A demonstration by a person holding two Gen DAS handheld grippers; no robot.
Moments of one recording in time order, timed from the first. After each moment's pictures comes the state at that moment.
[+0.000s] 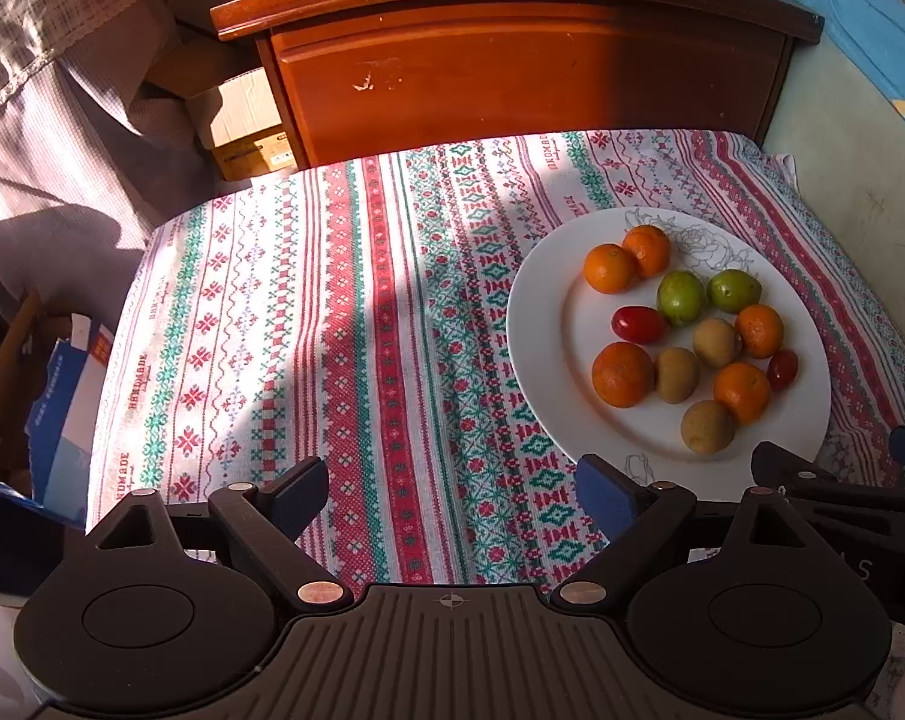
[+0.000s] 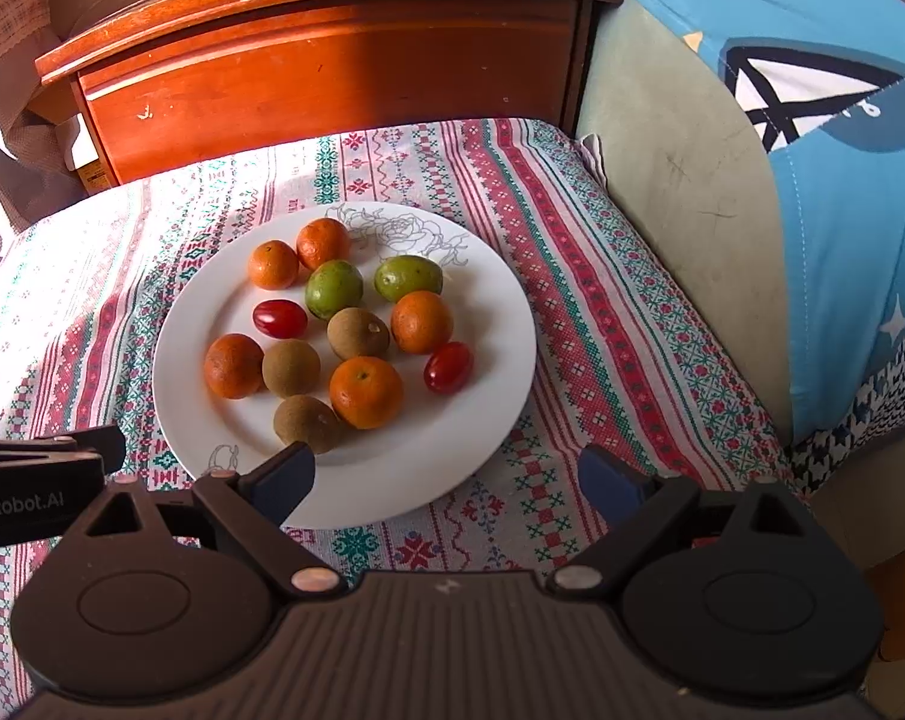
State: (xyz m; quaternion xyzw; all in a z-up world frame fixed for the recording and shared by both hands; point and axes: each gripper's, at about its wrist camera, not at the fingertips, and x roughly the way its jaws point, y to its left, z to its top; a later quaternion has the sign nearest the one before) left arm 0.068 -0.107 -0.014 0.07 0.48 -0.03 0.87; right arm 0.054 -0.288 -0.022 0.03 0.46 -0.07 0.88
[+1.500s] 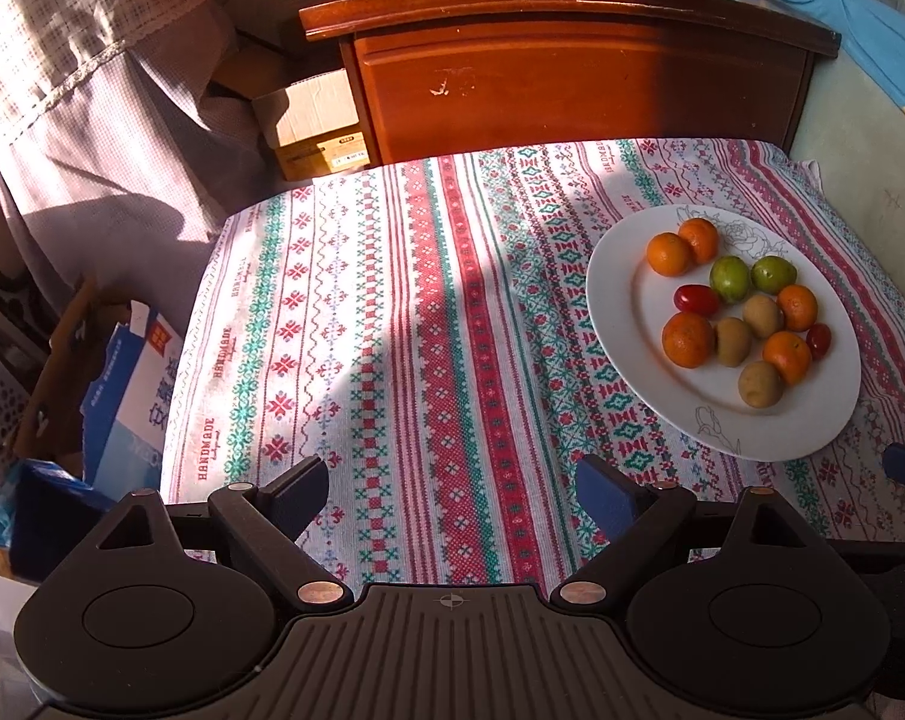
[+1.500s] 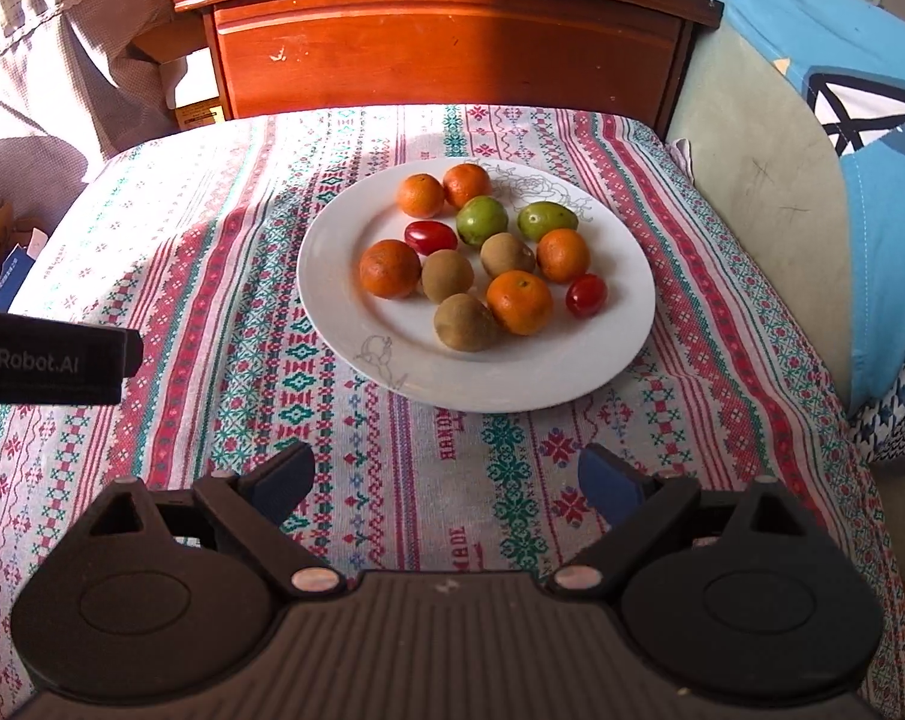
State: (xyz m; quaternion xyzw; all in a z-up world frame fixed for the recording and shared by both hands) left arm 0.034 -0.062 -0.005 0.07 0.46 -0.01 0.88; right arm 0.007 -0.227 -0.031 -0.01 0.46 0.00 0.89
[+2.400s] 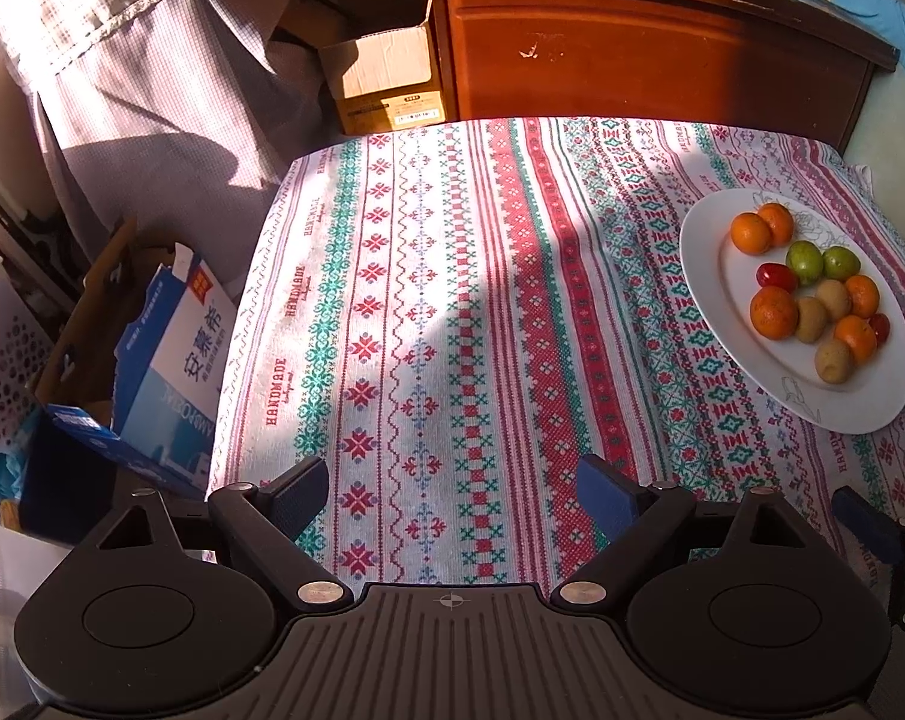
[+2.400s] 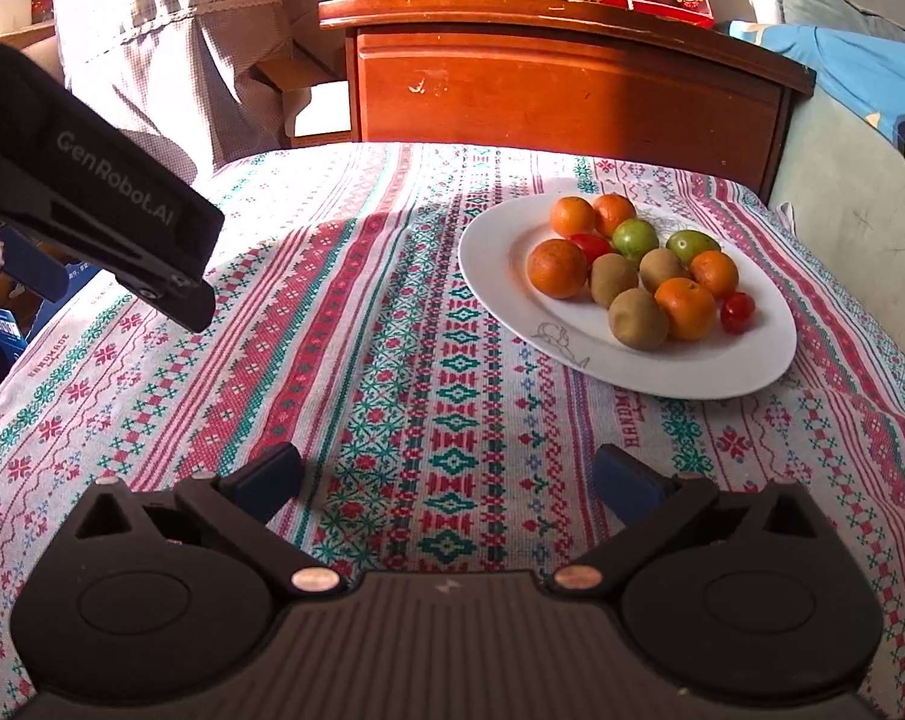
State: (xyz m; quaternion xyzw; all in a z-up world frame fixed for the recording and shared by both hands) left arm 0.030 -0.015 -0.017 0.05 0.48 0.02 0.88; right arm -0.020 -0.185 -0.074 -0.03 0.36 0.07 0.93
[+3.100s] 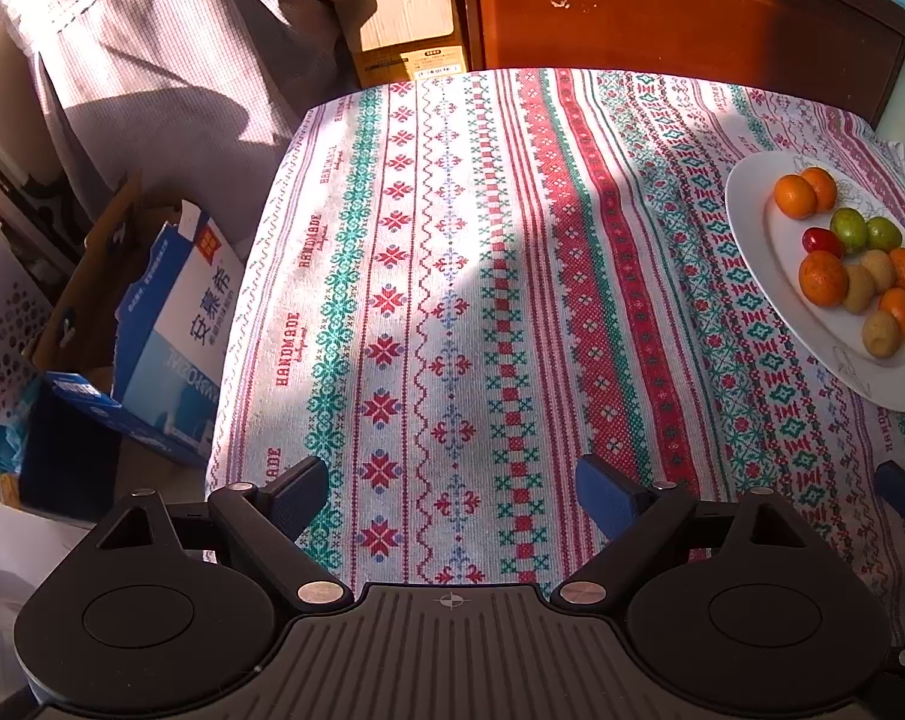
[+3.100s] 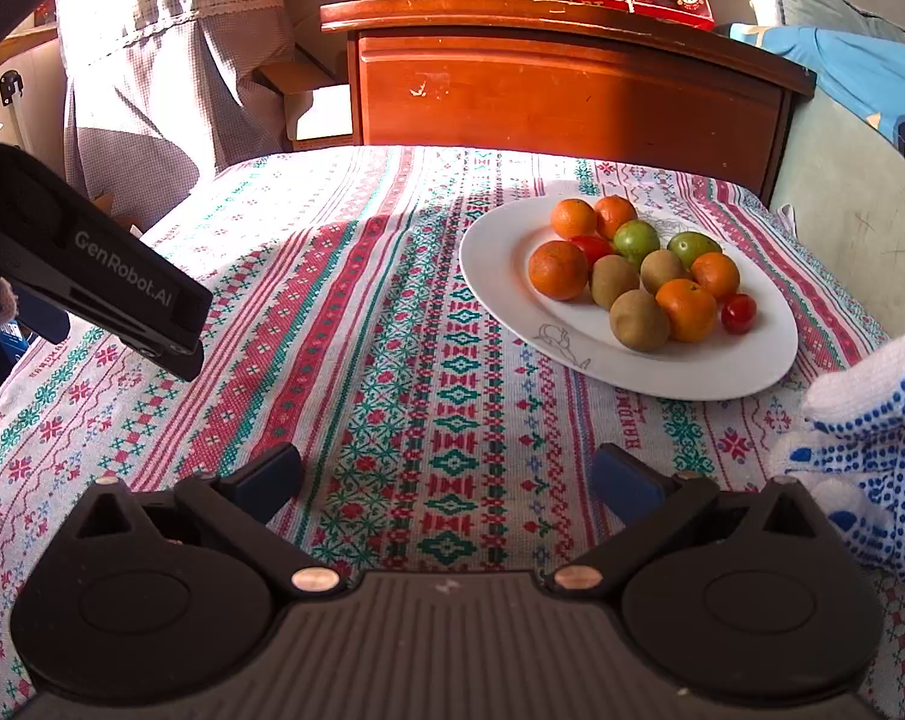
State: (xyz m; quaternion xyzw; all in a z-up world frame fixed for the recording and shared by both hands) left arm 0.036 -0.003 -0.040 0.05 0.51 0.03 0.86; right arm -0.023 -0.183 -0.074 -0.03 0.35 0.08 0.93
